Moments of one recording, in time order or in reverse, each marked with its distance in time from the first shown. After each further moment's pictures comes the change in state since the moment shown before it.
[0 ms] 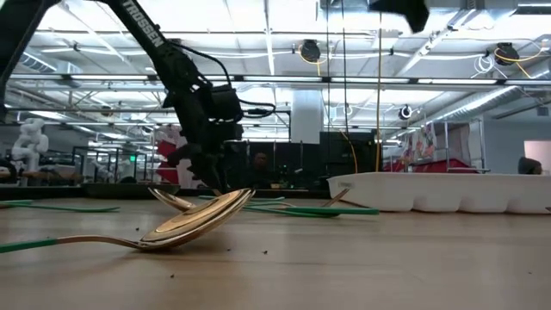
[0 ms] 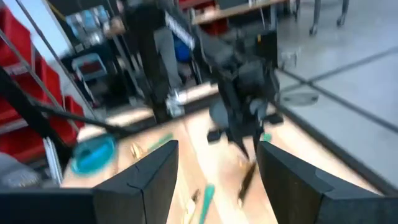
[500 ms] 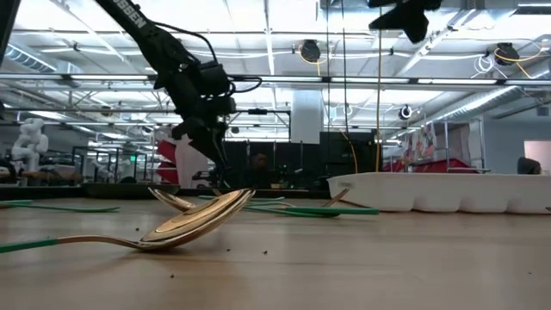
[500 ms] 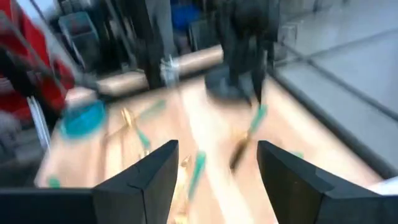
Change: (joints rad) left arm 0.068 -0.148 0.001 -0.037 0.018 -0.081; right arm 0.001 0.010 0.005 -0.063 -0.009 -0.048
